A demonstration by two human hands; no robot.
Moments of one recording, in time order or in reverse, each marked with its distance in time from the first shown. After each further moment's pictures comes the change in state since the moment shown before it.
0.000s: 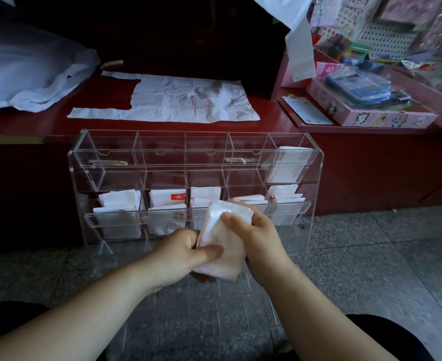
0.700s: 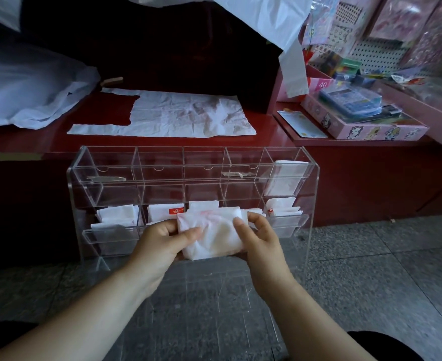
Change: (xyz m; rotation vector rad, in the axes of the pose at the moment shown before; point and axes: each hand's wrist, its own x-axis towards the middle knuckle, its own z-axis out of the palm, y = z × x) left_hand 0.012 0.005 -0.010 -0.472 0.362 0.036; right_hand 0.000 -0.006 -0.002 0.033 0.075 -0.009
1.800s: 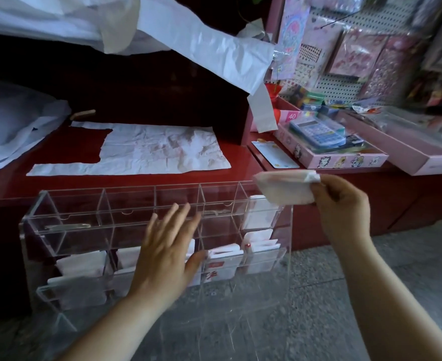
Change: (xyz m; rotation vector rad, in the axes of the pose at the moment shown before) left_hand 0.052 0.003 0.025 1.323 0.055 0.849; right_hand 0.054 -0.112 -0.100 -0.723 0.530 -0.625
